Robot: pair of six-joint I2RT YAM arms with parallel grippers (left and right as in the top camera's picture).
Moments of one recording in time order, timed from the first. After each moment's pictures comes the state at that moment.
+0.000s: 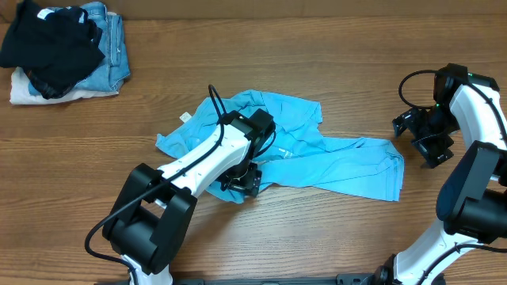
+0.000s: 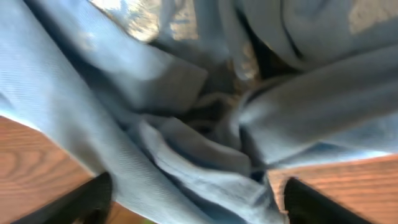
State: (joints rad) left arm -0.62 1.90 1.29 -1.18 -0.09 -0.42; right arm -0.30 1.96 1.48 -1.21 0.01 0.75
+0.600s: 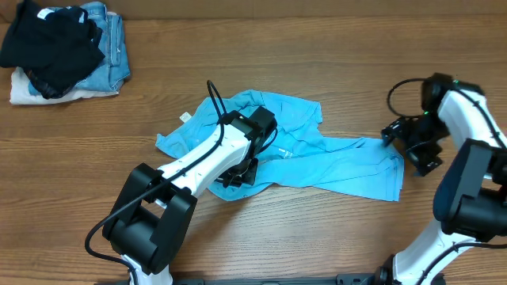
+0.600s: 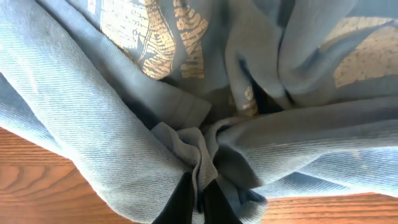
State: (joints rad) left arm -0.62 1.90 1.30 -1.12 -0.12 -0.47; right arm -0.26 1.96 1.38 -1.17 -0.01 0.72
